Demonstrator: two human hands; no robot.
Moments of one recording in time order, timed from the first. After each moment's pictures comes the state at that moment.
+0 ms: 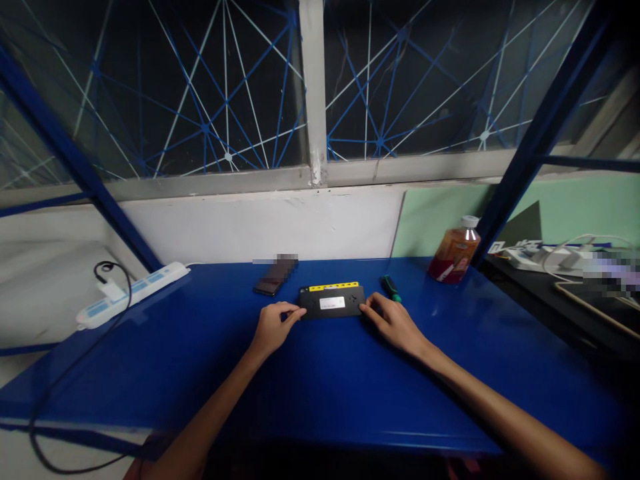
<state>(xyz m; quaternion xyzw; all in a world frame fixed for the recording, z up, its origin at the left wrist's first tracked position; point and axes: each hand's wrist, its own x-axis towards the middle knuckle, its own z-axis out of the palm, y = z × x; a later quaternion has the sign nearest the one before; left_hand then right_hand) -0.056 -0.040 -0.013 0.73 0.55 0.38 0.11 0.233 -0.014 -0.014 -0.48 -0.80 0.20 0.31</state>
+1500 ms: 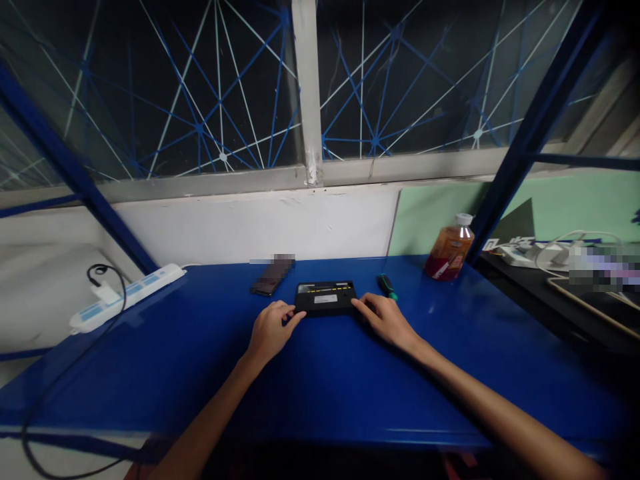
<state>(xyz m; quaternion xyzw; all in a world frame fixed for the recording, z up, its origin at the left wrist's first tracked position) -0.051 -0.046 -0.014 0.74 0.60 0.29 0.03 0.223 -0.010 -0.011 -0.49 -0.78 0.23 0.32</state>
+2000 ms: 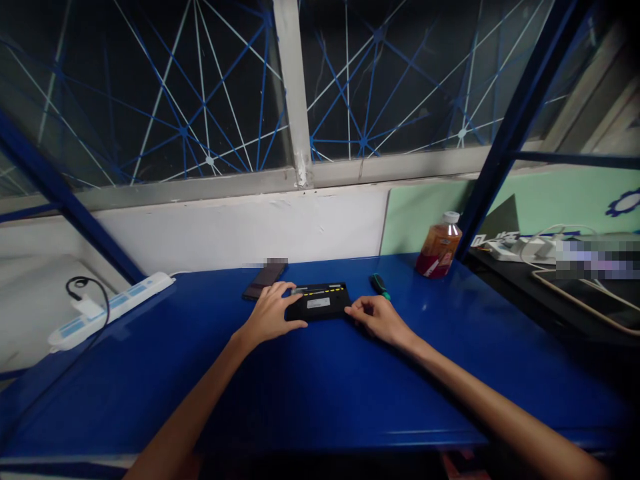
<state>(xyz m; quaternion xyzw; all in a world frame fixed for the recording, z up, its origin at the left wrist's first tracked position) -0.059 -0.006 0.010 0.87 0.47 0.15 -0.05 0.227 -0.006 -0.017 -0.50 -0.72 0.37 0.32</state>
